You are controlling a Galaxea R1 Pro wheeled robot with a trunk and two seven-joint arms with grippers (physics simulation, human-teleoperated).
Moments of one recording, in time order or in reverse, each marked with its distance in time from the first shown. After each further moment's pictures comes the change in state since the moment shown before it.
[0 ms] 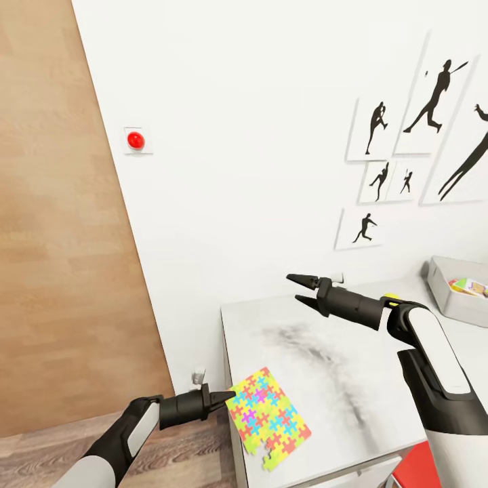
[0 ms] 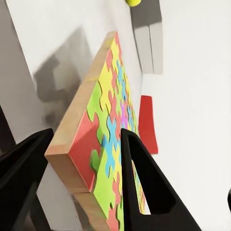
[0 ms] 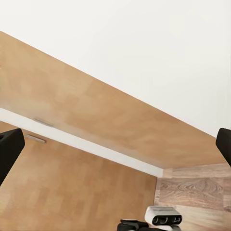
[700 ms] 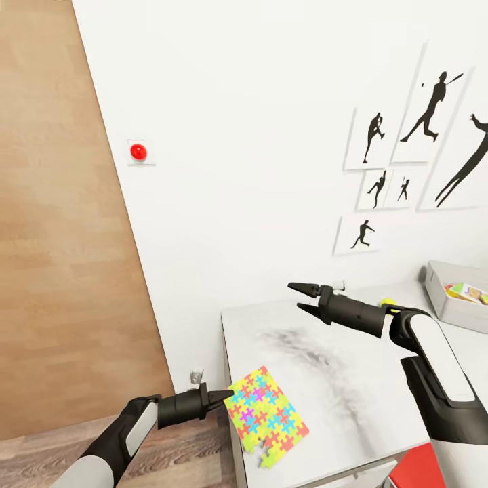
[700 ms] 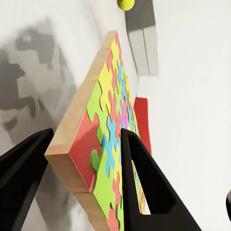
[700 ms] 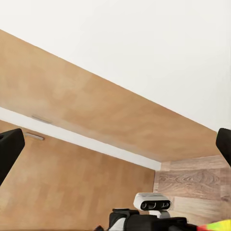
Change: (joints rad) left arm 0.000 0.007 0.007 -0.003 0.000 0.001 -0.001; right arm 0.034 -0.017 0.002 0.000 0.002 0.012 0.003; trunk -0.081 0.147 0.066
